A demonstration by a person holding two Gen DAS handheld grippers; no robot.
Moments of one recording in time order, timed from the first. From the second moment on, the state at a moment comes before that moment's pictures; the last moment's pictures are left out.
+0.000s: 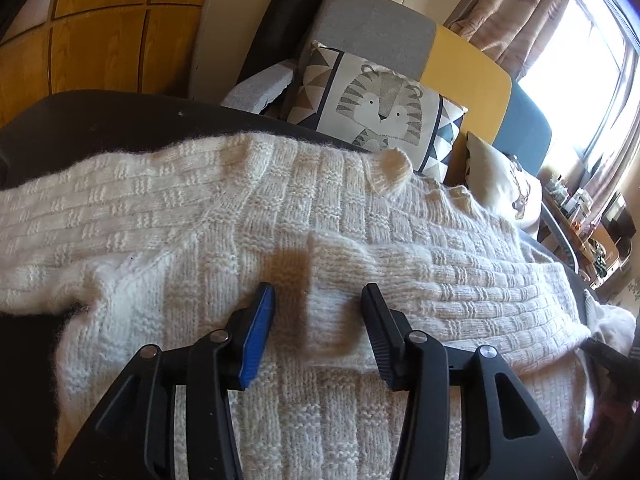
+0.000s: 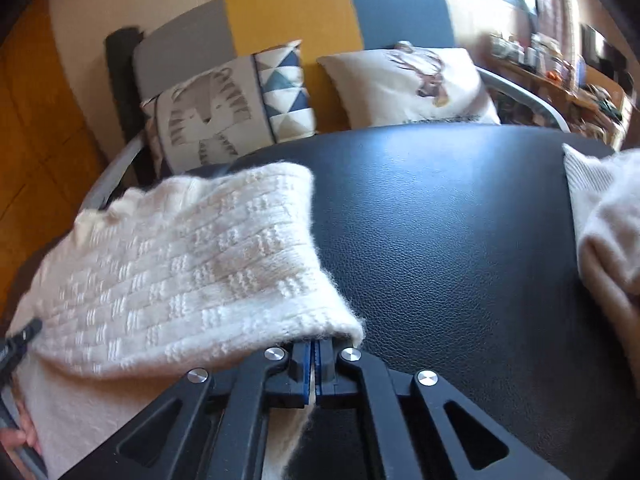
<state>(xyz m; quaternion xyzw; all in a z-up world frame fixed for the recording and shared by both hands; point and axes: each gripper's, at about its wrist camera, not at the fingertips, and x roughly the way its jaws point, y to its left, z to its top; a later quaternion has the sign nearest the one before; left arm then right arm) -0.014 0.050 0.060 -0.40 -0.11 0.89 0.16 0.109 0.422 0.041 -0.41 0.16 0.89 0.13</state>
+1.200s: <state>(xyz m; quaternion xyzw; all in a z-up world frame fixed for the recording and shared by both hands) -0.008 0.035 0.054 -0.41 -0.15 0.89 0.17 0.161 0.351 0.064 -0.41 0.08 0.90 0.12</state>
